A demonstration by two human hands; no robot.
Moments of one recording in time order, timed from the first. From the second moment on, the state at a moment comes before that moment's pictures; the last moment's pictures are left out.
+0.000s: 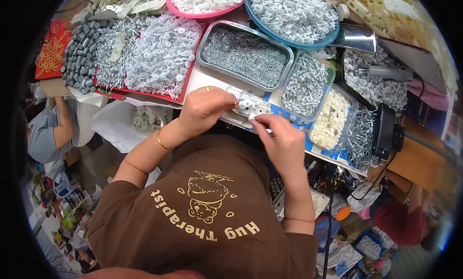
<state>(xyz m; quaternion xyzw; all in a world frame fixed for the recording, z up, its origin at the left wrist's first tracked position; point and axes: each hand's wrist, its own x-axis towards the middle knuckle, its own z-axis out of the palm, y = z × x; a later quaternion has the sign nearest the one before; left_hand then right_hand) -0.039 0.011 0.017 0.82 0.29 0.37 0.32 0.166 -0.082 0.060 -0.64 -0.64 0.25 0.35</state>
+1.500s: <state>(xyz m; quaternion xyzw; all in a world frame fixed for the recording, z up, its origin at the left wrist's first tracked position) -0.383 0.214 -0.016 0.62 0.72 0.30 0.05 0.237 0.020 0.073 -0.63 -0.43 0.24 0.60</state>
